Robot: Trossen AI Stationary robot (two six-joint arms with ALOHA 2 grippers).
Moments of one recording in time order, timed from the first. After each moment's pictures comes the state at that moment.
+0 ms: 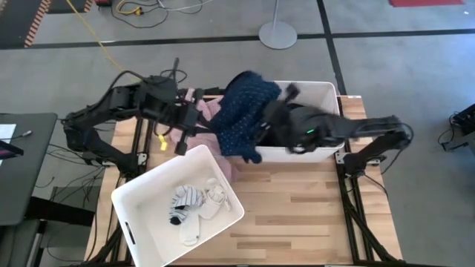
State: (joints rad) left arm 0.07 1.39 1.90 -0.93 0.14 0.41; right arm 0.14 1.47 1.65 -0.24 0.97 -0.40
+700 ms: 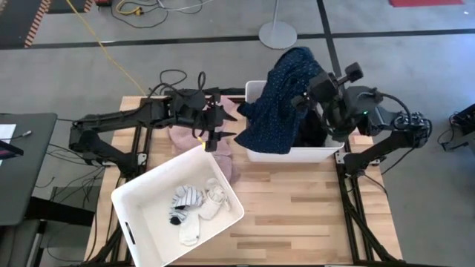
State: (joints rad) left arm 0.19 1.39 1.43 -0.45 0.08 0.34; right arm 0.14 1.27 1.65 -0.25 1.51 -0.74
